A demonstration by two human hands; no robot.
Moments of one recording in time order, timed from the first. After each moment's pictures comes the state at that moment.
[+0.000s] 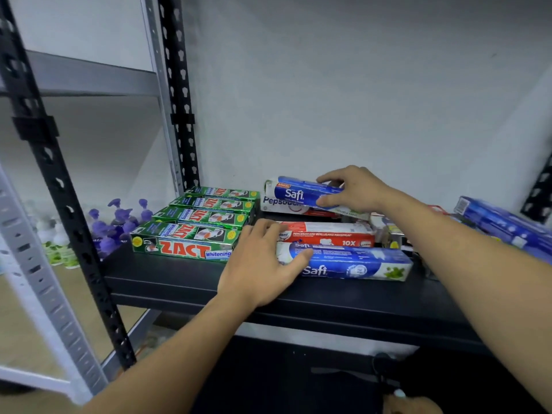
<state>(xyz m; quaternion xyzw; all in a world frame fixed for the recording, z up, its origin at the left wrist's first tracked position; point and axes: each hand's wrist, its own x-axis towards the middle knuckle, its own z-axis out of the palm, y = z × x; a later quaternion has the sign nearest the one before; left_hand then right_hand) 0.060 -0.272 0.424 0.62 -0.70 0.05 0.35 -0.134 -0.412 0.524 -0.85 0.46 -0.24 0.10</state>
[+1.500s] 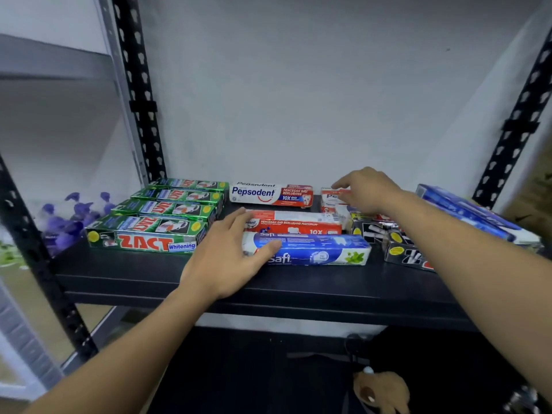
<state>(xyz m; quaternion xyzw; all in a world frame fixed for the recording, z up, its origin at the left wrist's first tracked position) 0.059 -0.270 0.426 0.64 -0.71 -0.01 0.31 -0.206 -0.417 0.511 -0.81 0.57 -0.10 -0.10</state>
